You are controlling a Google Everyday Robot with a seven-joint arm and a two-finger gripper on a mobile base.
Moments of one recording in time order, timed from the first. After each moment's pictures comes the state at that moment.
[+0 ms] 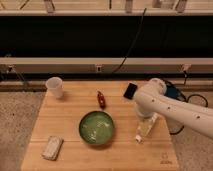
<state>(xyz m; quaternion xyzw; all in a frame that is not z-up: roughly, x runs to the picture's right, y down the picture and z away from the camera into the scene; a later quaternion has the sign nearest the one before) 0.185 0.172 0.755 -0.29 0.00 -0.06 0.95</state>
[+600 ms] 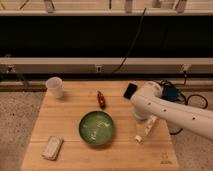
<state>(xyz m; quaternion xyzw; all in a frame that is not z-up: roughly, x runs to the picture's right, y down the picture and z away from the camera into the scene) 0.174 0.181 0.762 -0.29 0.00 -0.07 0.95</state>
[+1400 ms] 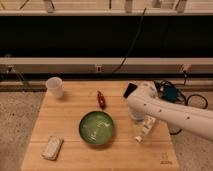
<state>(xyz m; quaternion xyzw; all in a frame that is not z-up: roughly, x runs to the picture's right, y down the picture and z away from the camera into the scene) 0.157 0.186 0.767 -0.29 -0.01 -0.08 0.95</state>
